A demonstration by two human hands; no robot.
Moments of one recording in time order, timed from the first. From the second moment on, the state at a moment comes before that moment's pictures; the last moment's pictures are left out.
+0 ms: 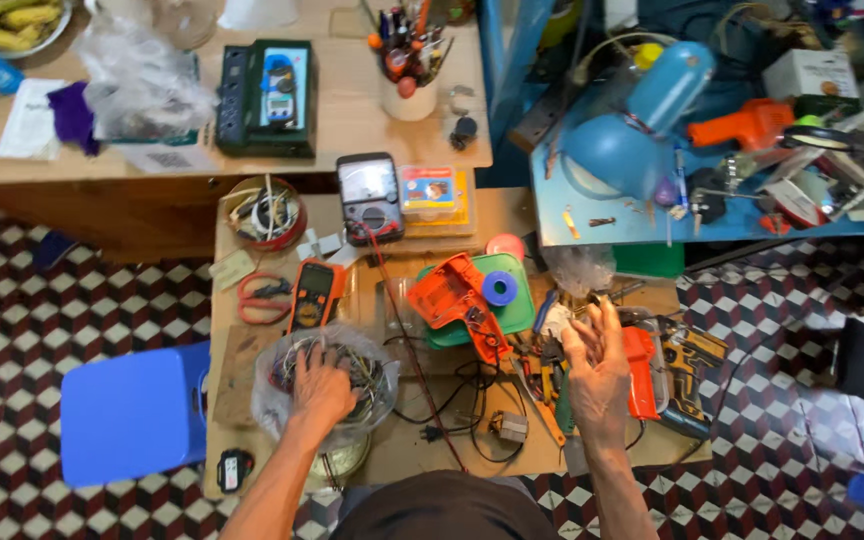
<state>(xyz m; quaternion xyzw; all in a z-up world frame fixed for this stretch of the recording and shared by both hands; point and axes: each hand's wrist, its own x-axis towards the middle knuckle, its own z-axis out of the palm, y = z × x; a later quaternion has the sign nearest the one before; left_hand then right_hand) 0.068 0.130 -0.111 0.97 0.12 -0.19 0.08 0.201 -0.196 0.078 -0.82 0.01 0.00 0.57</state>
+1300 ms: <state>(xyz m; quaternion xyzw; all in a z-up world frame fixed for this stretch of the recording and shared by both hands) -0.102 0.127 -0.161 0.57 0.53 0.02 0.62 0.015 0.045 -0.034 -0.80 -0.48 0.19 0.32</state>
